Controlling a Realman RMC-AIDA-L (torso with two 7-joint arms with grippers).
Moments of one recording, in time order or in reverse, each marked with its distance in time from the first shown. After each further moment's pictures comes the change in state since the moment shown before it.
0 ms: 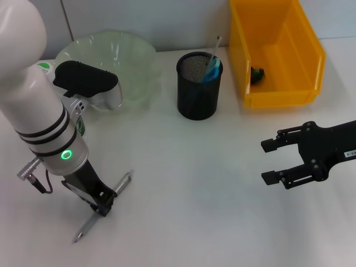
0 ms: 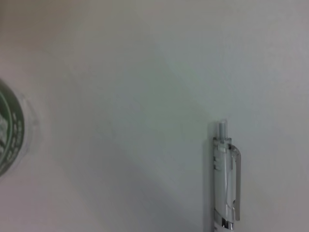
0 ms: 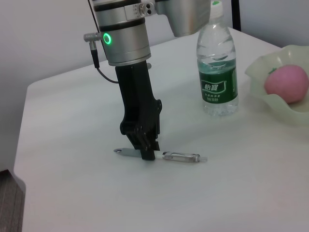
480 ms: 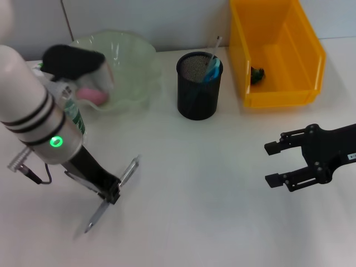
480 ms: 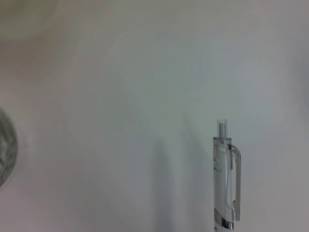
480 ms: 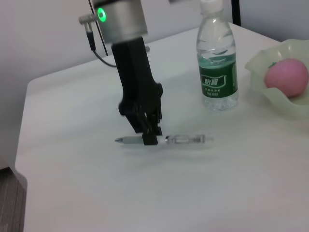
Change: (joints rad) left arm 0.055 0.006 -0.089 0.136 -0.027 0.070 0.027; right arm -0.006 -0.005 0.000 0.001 -0.009 -0.003 0.003
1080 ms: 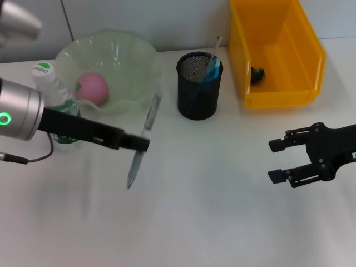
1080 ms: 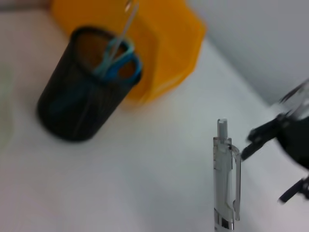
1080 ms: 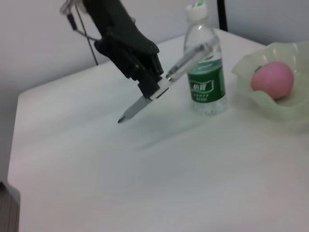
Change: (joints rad) left arm 0.205 0.005 -0.407 0.124 -0.445 0.057 0.420; right arm -0.012 -0.004 0.034 0.006 0.007 -0.002 0.018
